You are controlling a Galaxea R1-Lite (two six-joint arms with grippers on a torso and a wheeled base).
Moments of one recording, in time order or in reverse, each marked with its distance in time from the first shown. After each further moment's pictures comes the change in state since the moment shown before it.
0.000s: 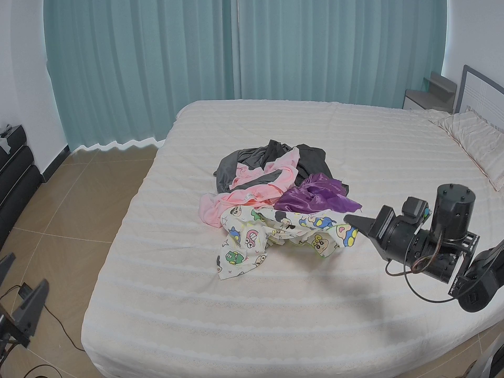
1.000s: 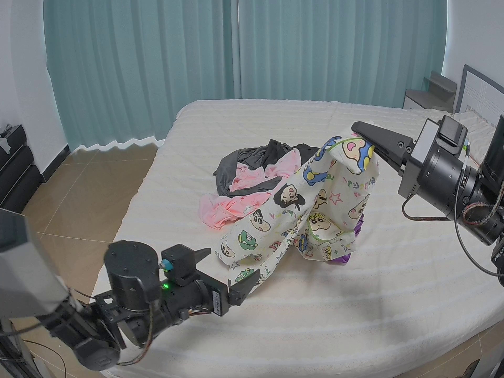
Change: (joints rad) left arm -0.626 1.450 -0.041 -1.166 0.220 -0.124; right arm 0.111 -0.245 -0.232 0.094 0.065 -0.050
